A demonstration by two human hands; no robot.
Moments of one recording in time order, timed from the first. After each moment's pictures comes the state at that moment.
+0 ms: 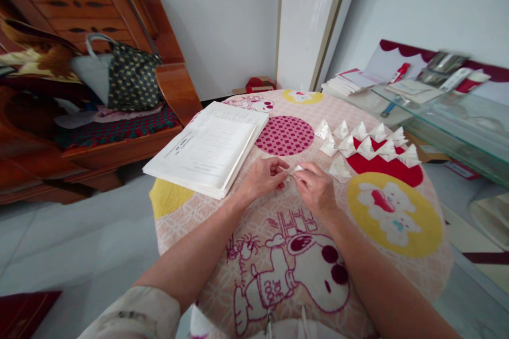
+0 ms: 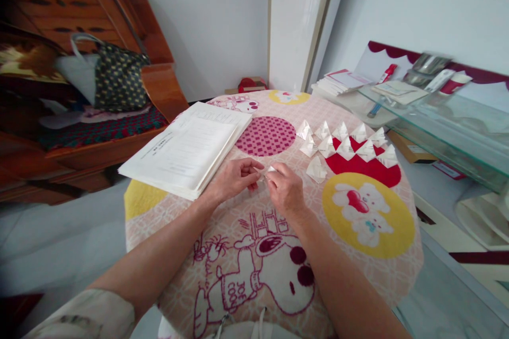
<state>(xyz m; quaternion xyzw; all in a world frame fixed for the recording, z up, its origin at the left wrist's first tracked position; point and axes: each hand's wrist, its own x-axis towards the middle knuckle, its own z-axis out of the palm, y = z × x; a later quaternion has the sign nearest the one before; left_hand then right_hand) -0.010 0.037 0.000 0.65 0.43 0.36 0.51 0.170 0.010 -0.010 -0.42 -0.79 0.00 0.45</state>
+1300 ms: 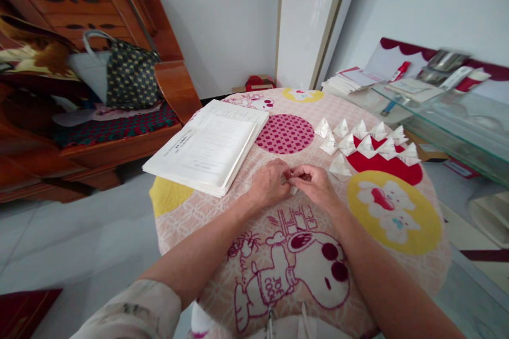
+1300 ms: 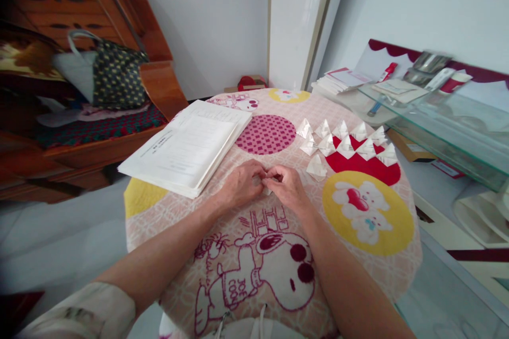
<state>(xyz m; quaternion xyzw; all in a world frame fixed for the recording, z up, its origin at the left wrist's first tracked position) 0.005 0.030 -0.010 0.81 0.47 0.28 0.23 0.177 0.020 -0.017 -0.47 -0.65 0.41 0.43</state>
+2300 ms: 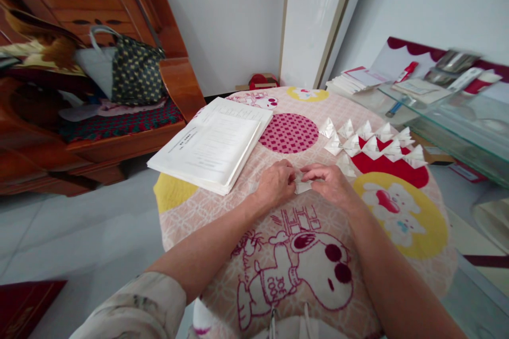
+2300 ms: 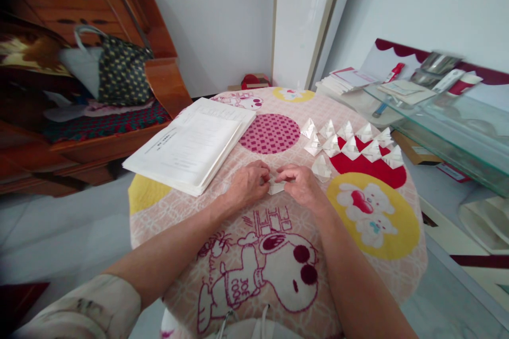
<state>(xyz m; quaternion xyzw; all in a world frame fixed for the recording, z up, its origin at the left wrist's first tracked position) 0.016 0.026 -0.009 0.81 0.51 0.23 0.18 0.211 0.025 -0.004 -0.45 -0.77 0.29 0.34</state>
